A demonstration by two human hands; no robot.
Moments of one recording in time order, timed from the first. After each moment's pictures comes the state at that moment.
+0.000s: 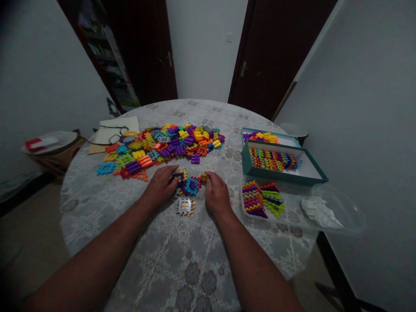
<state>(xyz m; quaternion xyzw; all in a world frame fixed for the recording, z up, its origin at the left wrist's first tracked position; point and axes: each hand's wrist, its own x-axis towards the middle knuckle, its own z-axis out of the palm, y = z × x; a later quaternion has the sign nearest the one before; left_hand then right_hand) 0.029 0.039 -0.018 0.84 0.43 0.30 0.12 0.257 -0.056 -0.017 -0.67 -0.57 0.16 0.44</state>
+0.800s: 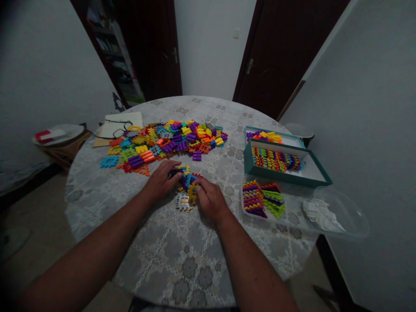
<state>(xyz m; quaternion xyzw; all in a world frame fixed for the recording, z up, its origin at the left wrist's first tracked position) 0.028 0.034 -0.005 0.84 0.39 0.34 0.18 0.251 -0.077 -0.005 -0.53 -0.66 0.27 0.45</state>
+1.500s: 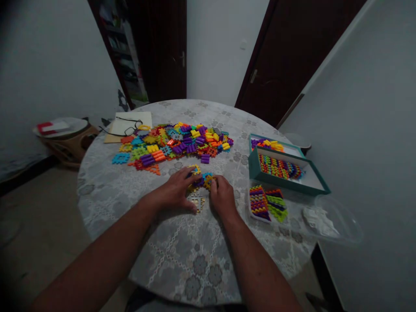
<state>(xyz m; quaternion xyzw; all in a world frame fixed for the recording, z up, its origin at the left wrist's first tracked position) 0.025 0.005 0.019 0.91 0.36 0.10 0.19 0.250 -0.062 -0.015 -0.68 -0.60 0.11 0.41</state>
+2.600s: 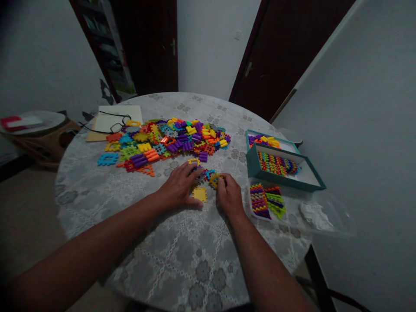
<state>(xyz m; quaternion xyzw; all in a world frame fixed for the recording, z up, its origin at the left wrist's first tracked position) 0.046 0.021 -0.005 0.92 0.33 0.17 0.16 0.269 -0.065 -0.013 -0.71 -0.54 0.13 0.44</state>
